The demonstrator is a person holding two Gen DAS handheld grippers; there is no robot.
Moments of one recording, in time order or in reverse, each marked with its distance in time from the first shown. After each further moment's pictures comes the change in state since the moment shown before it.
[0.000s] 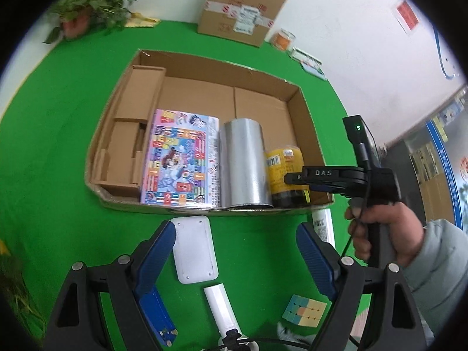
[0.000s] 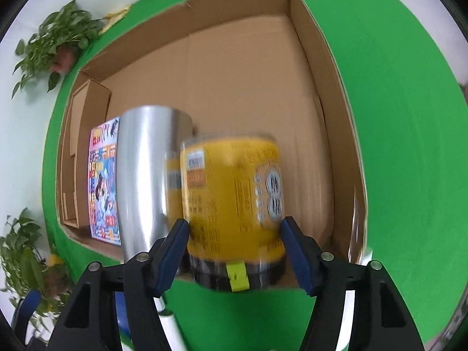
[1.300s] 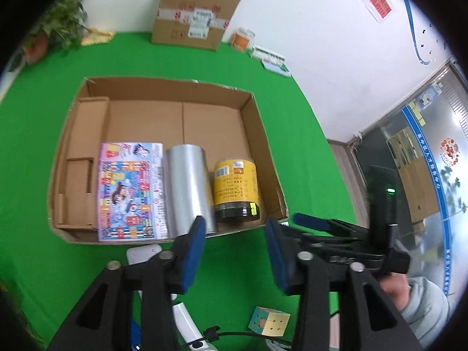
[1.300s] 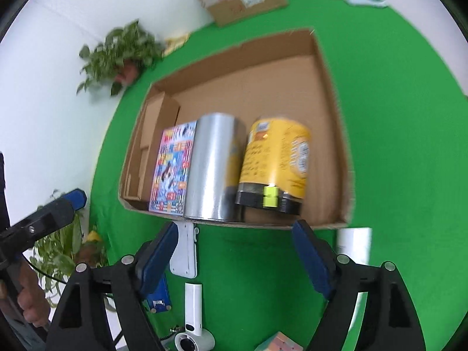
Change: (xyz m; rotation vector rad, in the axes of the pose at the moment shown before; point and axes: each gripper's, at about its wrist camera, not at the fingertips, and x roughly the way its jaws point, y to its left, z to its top) left arm -0.021 -0.068 0.034 0.073 -0.010 -0.081; right arm -0.083 -0.020 -0.061 -0.147 -0.213 0.231
